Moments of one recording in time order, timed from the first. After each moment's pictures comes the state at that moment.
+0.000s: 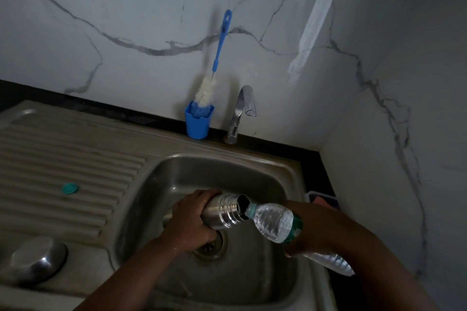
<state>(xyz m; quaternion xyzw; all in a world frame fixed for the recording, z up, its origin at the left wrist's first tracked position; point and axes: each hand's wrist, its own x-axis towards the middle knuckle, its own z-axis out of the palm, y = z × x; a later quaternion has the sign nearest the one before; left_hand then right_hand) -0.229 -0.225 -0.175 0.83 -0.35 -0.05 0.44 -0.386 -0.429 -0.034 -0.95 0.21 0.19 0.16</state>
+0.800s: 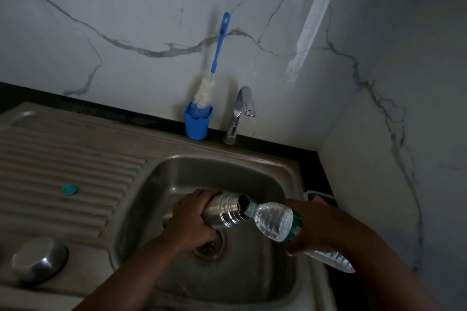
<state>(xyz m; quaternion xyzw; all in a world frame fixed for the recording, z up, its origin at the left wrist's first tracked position) -0.231 -0.224 -0.167 0.83 -0.36 -0.05 0.43 -0.388 -0.429 -0.029 -0.94 0.22 0.20 0.15</state>
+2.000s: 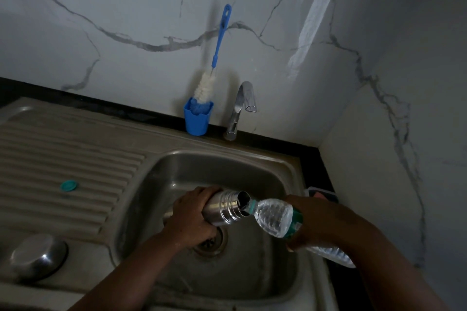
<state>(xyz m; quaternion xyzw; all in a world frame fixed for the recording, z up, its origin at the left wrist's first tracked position) -0.232 -0.224 -0.166 0.83 -0.35 -0.08 0.42 -0.383 -0.429 -0.030 -0.94 0.22 0.21 0.12</state>
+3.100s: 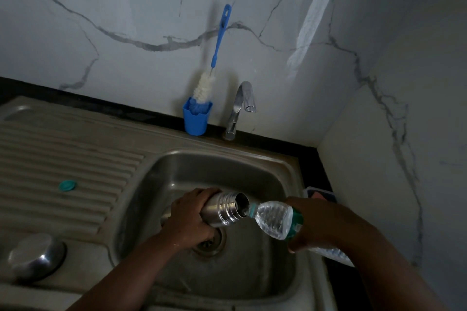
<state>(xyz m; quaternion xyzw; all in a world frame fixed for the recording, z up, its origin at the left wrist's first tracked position) -0.232 -0.222 -0.171 0.84 -0.34 -0.09 0.42 -0.389 -0.428 -0.028 -0.95 0.22 0.19 0.11</state>
